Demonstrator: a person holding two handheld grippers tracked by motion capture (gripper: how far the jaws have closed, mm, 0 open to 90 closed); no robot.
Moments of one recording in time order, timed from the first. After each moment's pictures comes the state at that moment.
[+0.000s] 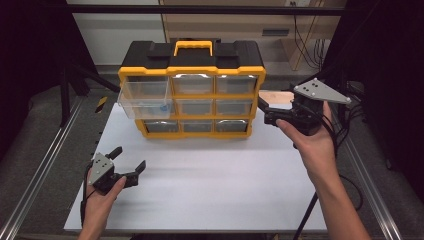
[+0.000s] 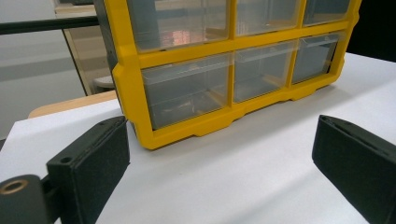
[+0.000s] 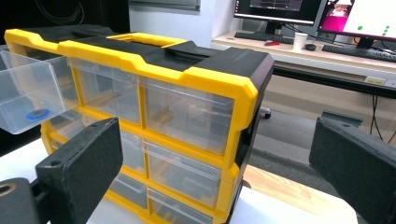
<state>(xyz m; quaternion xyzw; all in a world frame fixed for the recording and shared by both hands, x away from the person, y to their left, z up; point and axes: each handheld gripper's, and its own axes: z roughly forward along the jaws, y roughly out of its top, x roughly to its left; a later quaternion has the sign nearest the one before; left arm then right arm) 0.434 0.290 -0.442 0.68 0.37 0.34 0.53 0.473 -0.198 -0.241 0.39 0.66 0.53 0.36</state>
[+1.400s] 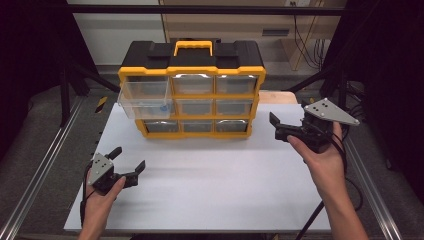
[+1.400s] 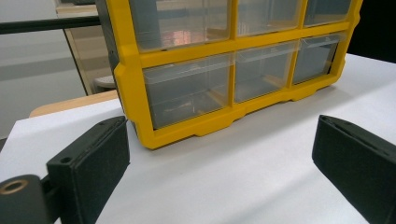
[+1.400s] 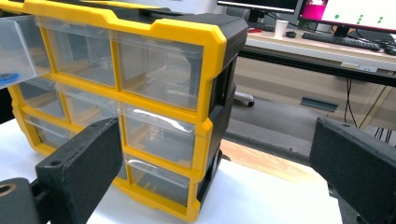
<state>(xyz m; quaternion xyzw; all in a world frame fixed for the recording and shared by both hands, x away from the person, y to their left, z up) 0.433 0.291 -0.443 0.68 0.38 0.33 0.53 0.454 -0.224 -0.275 0.41 0.66 0.50 0.38</state>
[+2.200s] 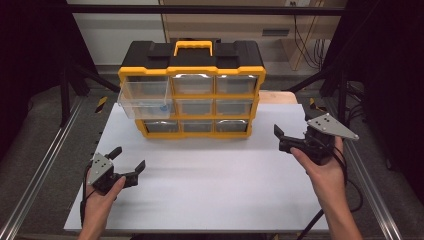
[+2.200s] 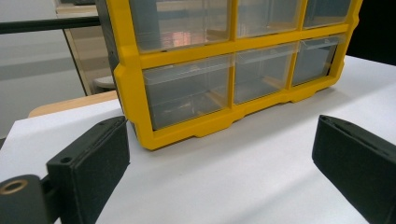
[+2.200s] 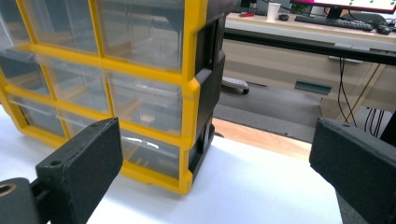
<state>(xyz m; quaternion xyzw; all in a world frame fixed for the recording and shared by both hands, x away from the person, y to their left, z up) 0.434 0.291 -0.442 0.68 0.38 0.33 0.54 0.445 -0.238 -0.311 0.44 0.66 0.49 0.37</state>
